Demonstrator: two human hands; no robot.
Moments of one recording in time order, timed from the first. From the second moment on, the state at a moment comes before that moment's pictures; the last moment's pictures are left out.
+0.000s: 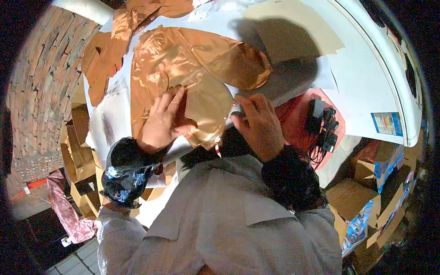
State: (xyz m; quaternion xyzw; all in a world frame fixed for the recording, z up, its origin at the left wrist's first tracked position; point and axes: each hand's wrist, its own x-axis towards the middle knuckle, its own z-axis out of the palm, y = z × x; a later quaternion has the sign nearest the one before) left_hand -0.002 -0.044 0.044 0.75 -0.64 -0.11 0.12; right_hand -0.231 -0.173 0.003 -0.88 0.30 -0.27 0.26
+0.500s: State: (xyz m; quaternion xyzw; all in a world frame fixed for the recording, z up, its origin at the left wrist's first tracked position) left_hand -0.007 -0.062 0.048 0.78 -0.61 -0.14 0.05; right_hand -0.209 -0.186 0.005 -0.89 0.31 -0.27 0.21
